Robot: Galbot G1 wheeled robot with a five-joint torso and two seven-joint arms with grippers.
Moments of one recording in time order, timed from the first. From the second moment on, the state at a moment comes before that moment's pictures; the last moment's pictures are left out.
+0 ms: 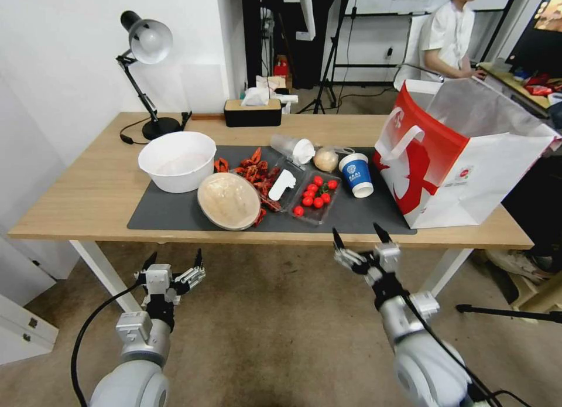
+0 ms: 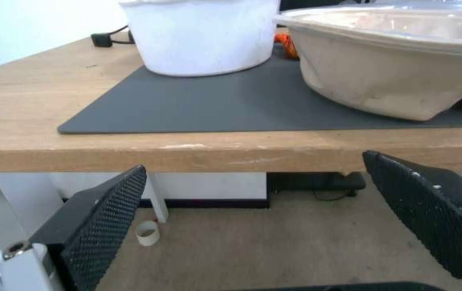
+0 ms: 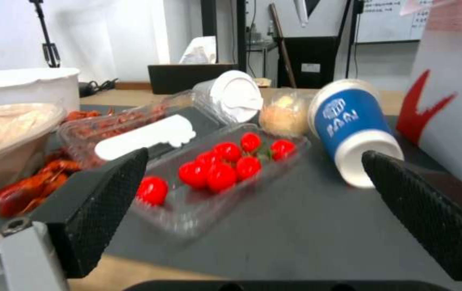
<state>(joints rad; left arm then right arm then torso) 1.68 -1.41 -0.57 -2.15 -0.18 0.12 -0.12 -1.37 1.16 0.28 2.08 0.32 -0.06 0.17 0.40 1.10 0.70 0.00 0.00</state>
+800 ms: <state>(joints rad) 1.68 -1.45 -0.56 -2.15 -0.15 0.13 -0.12 -1.01 1.11 0.16 1.92 0.53 -0.35 0.47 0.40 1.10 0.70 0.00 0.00</state>
